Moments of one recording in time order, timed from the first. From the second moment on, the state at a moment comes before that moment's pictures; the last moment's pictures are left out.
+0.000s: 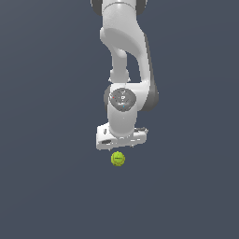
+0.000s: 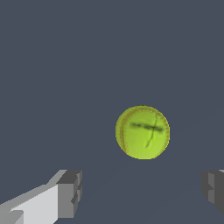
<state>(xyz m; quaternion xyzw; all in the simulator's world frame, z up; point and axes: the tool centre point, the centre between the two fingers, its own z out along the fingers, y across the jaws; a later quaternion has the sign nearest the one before) 0.065 0.006 0.110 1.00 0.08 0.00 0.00</state>
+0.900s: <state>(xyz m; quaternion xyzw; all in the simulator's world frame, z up) 0.088 -0.008 0.086 1.00 0.10 0.00 0.00</state>
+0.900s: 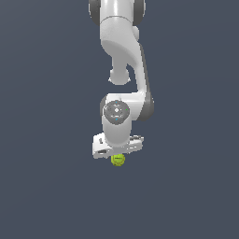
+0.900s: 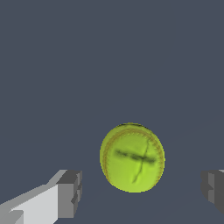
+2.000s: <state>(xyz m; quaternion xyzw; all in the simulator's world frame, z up) 0.088 -0.008 0.041 1.00 0.10 0.00 0.00</state>
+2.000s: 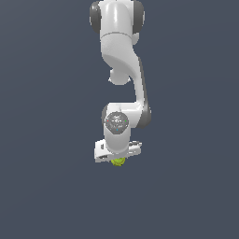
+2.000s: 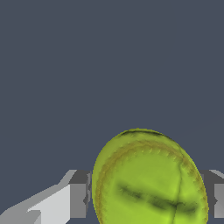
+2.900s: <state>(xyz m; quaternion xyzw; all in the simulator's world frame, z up) 0.069 -0.006 0.085 1.00 0.10 0.00 0.00</state>
